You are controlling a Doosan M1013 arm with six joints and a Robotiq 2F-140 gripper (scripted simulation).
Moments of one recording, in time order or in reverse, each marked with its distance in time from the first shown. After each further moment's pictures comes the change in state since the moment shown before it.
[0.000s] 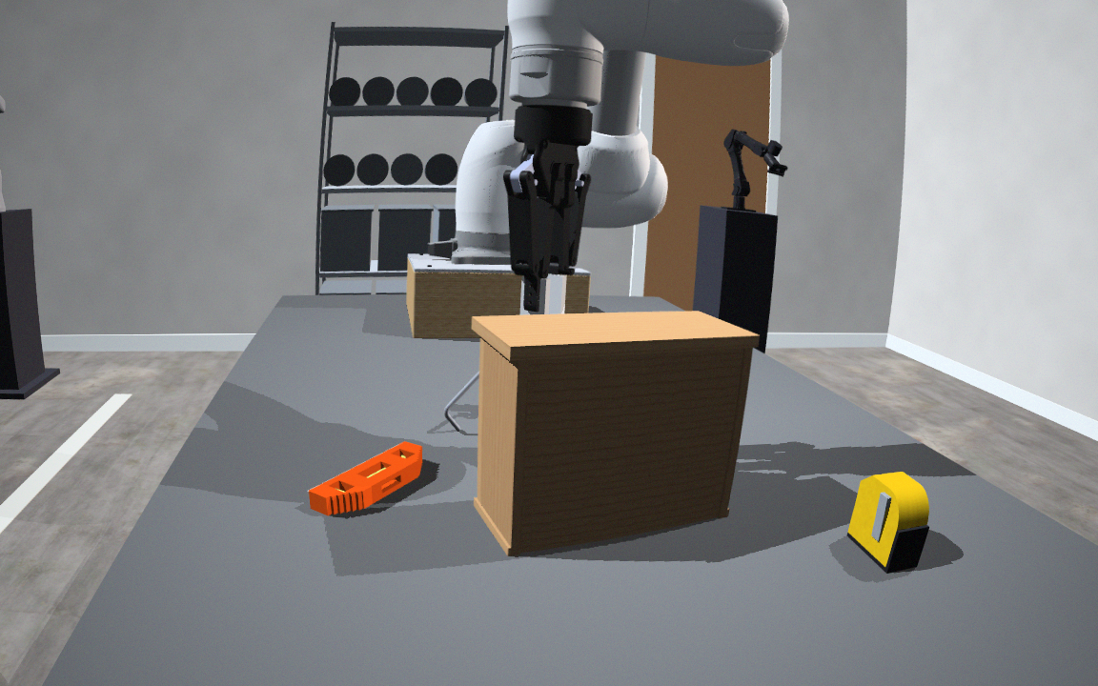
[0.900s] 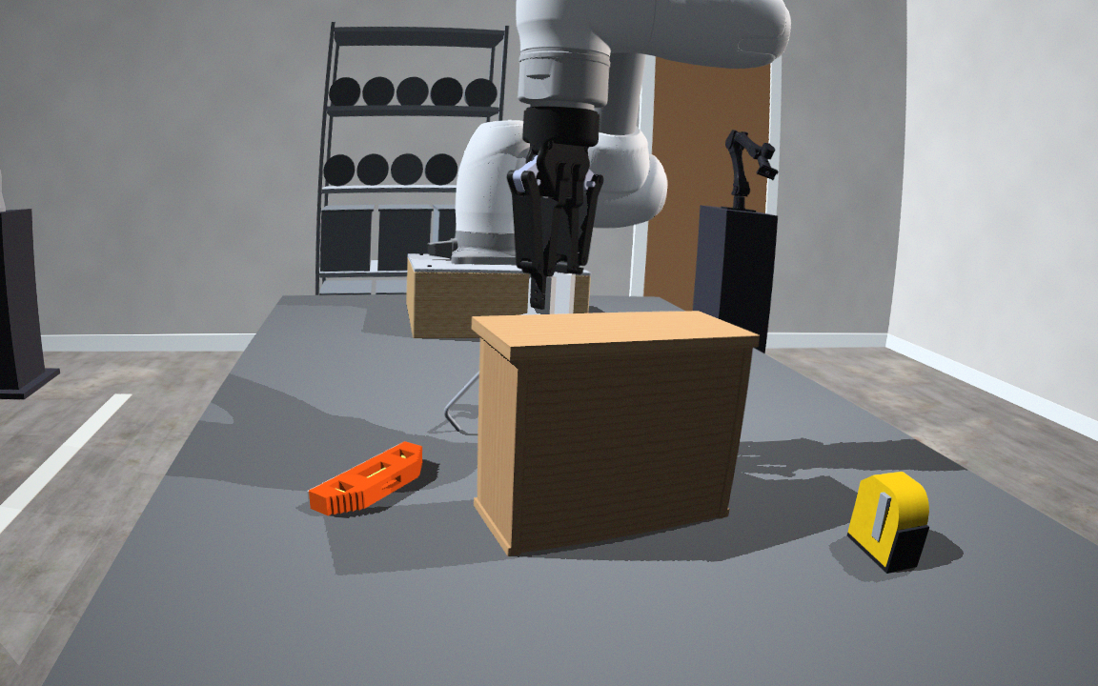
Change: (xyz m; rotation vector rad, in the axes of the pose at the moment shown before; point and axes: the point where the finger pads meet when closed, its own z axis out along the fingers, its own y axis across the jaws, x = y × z) arm 0.001 -0.015 0.000 0.000 0.000 0.124
